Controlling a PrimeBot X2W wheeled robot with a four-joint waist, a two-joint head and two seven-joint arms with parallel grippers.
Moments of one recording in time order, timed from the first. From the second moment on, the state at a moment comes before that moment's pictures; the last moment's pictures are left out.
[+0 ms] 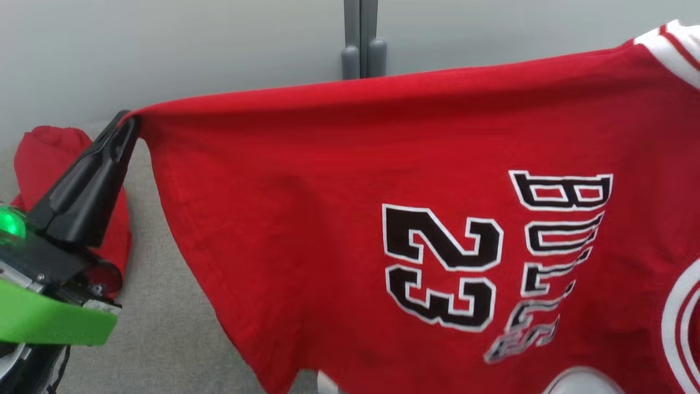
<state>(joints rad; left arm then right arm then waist) -0.23 0.74 -0.30 -0.59 -1.00 0.10 -0.02 -0.16 -0.16 -0.31 -0.61 1.34 -0.05 0.12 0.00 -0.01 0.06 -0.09</state>
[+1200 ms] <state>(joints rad) -0.51 0.51 -0.61 0.20 -0.73 0.07 -0.07 -0.45 -0.05 0.01 0.29 1.02 -0.13 0.14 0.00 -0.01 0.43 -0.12</state>
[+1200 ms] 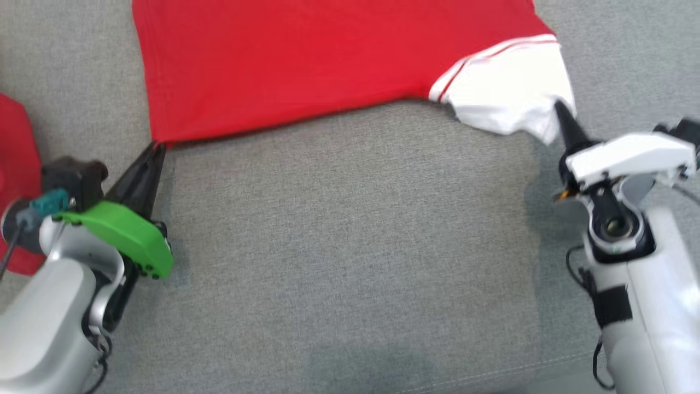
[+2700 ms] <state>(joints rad) -0.28 0.63 -0.61 -0.18 -0.82 0.10 0.09 -0.12 -0.20 -0.08 -0.09 1.21 -0.04 0.34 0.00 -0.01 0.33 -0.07</state>
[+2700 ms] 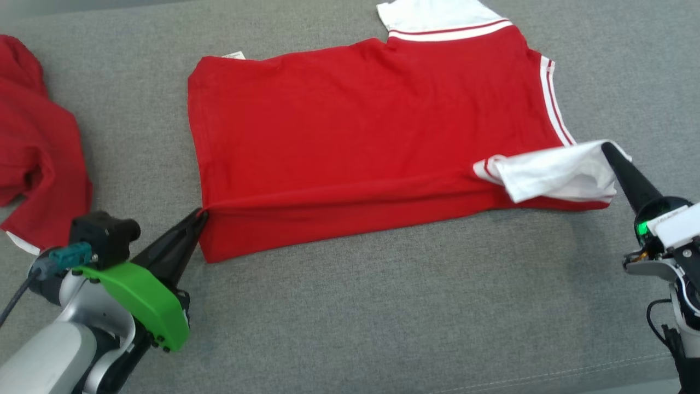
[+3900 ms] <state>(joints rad) -0.69 0.57 -0.59 -0.04 -0.77 0.11 0.33 -0.57 -0.36 0.05 -0.01 0.87 -0.08 0.31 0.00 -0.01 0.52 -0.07</state>
